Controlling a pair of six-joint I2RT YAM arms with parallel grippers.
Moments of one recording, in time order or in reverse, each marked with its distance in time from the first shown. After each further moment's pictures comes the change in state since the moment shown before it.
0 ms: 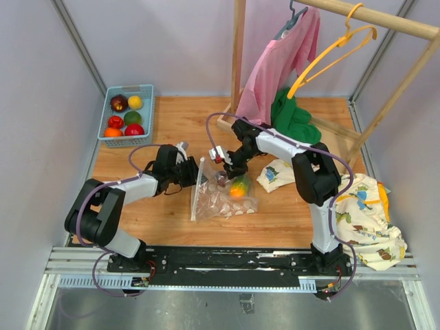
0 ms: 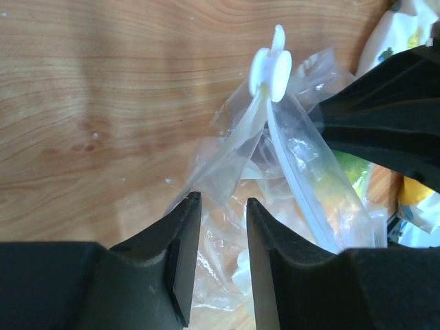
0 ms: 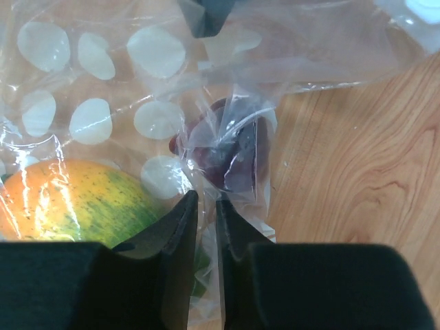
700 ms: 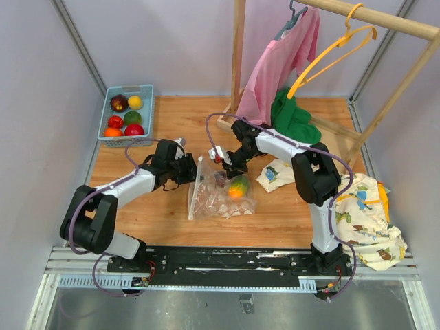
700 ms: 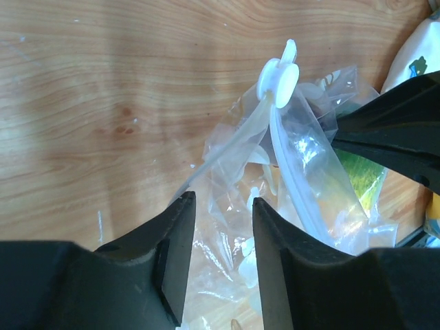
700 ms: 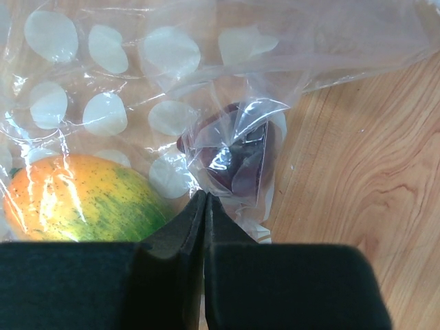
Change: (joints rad) left arm -0.001 -0.066 0.101 -0.237 -0.095 0.052; right arm 0.008 0.000 0.000 -0.007 -0.009 0.026
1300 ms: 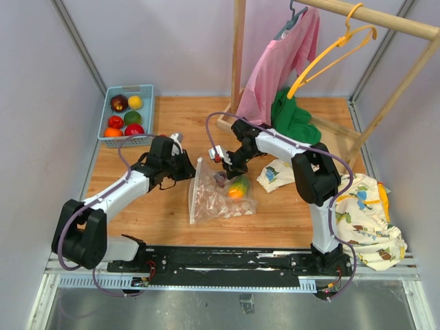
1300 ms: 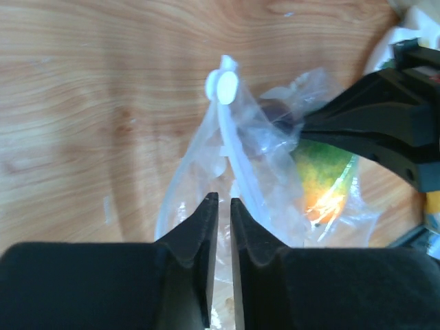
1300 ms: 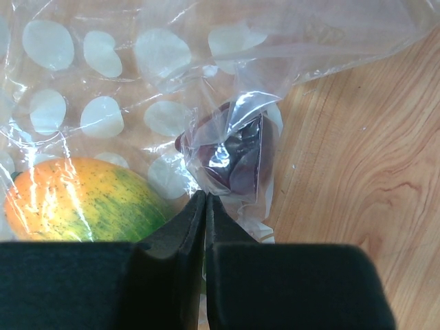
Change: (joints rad) left arm 0.000 -0.141 0.040 -0.145 -0.069 0.051; right arm 0.000 0.000 0.000 0.002 0.000 0.023
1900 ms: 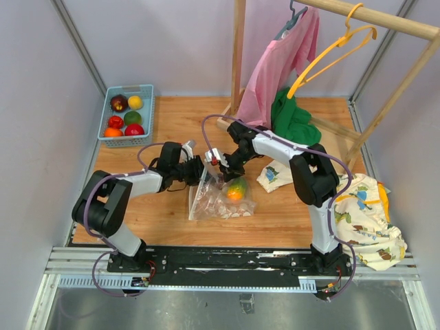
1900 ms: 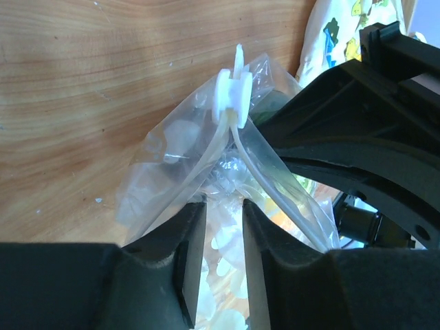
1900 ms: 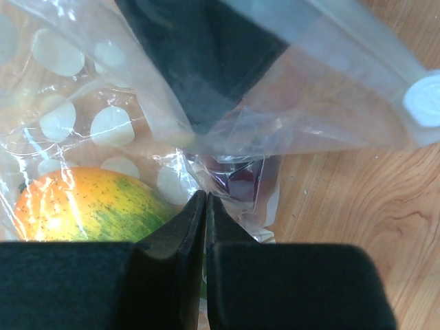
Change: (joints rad) left arm -0.008 0.269 -0.094 0.444 0.350 -0.146; right arm 0.034 0.000 0.000 0.000 -0.012 0.010
